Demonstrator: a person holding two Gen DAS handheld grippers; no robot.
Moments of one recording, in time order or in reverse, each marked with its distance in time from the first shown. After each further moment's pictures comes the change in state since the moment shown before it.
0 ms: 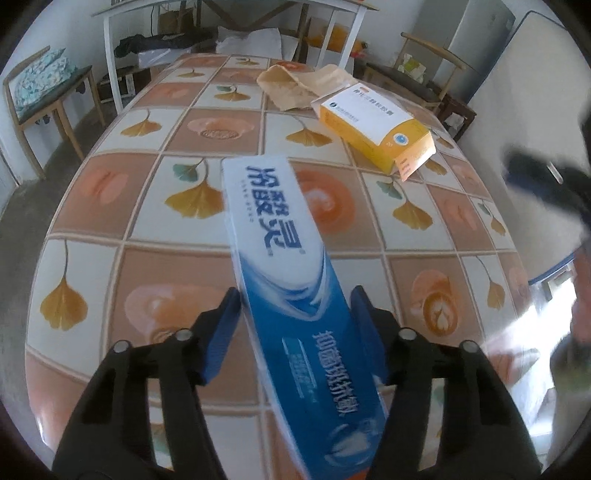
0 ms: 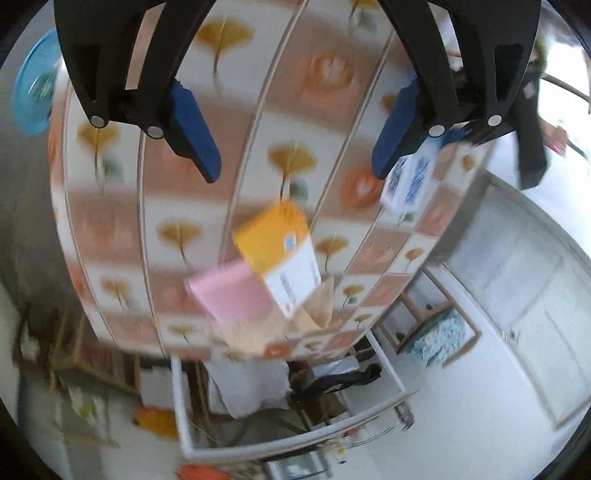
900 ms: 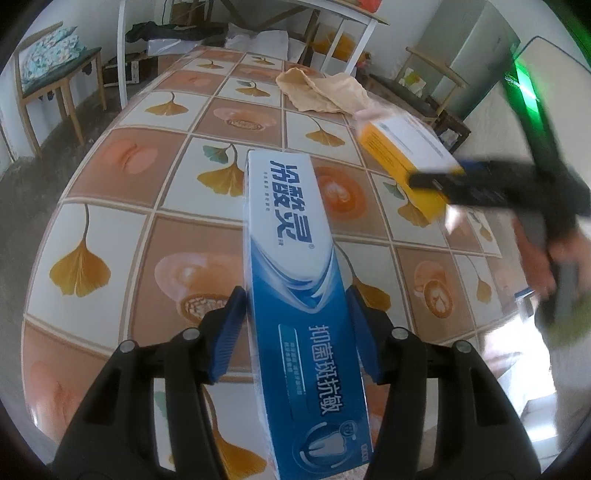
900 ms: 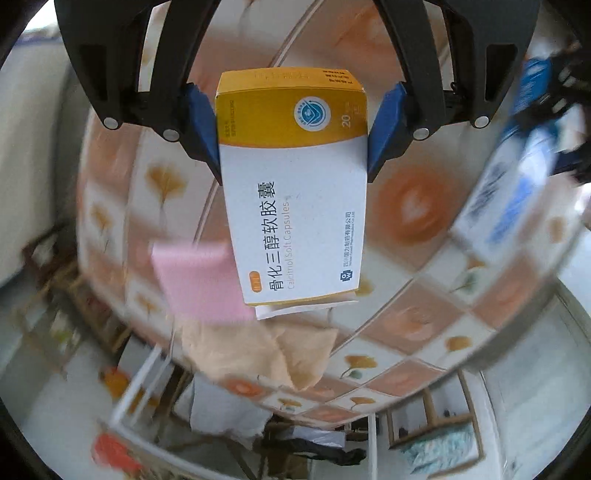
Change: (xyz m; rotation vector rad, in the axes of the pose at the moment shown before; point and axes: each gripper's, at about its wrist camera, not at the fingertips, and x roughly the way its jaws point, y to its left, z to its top) left arm -0.015 0.027 -0.016 -0.076 -0.020 -0.073; right arm 0.067 0.056 0.007 -0.283 0.234 -0.238
